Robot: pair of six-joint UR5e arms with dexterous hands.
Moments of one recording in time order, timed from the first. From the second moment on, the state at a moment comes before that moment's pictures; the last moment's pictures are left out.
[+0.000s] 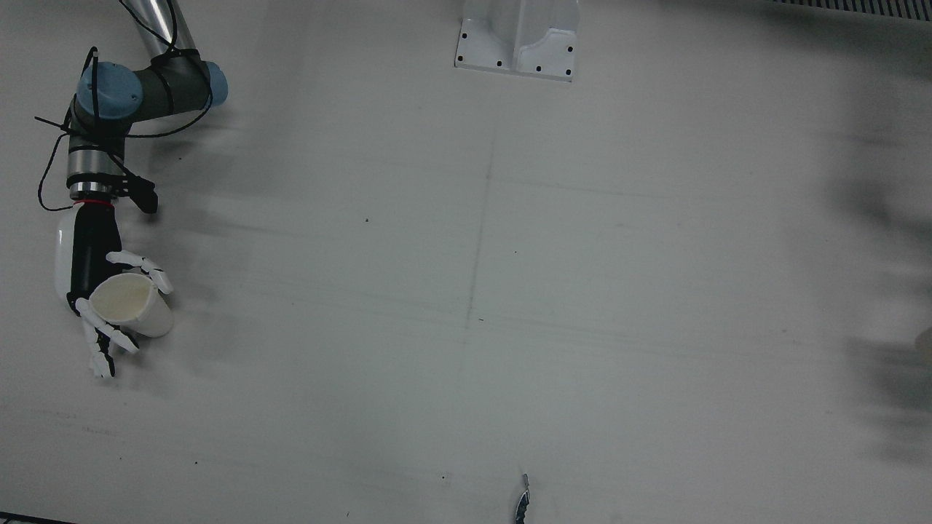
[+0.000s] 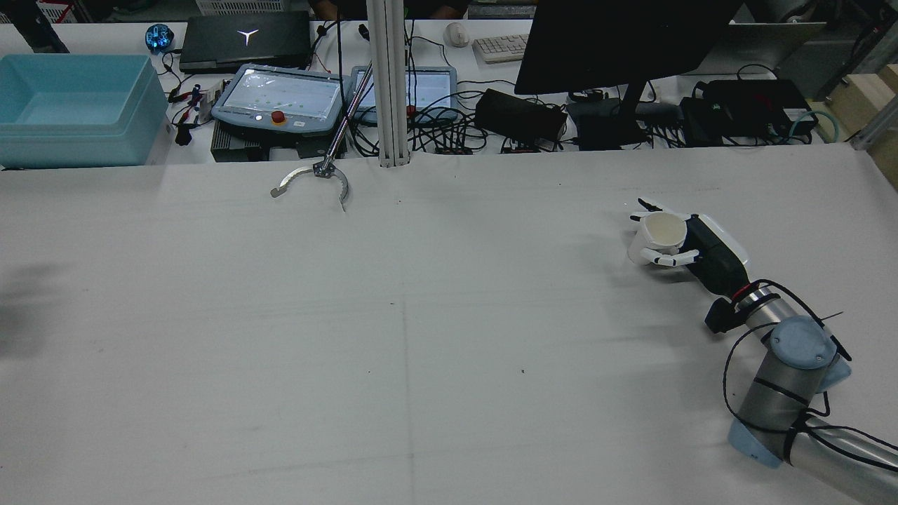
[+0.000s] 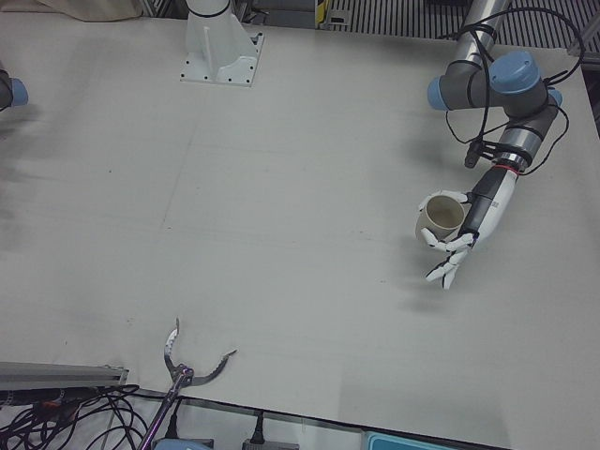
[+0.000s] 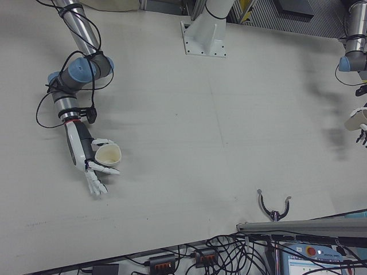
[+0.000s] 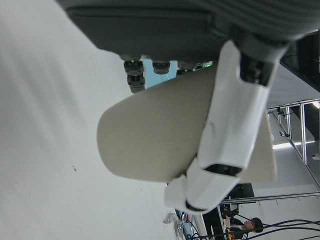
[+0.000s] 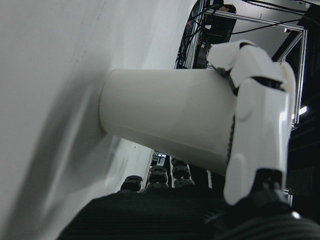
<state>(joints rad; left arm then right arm) -1.15 -1.45 -1.62 -0.15 1.61 0.25 0.80 -1.37 1.24 -2.86 -1.07 -0.31</state>
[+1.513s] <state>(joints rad) -1.16 -1.46 -1.73 -0.08 1.81 0.28 0.87 -1.37 1.34 -2.94 -1.07 -0.28</state>
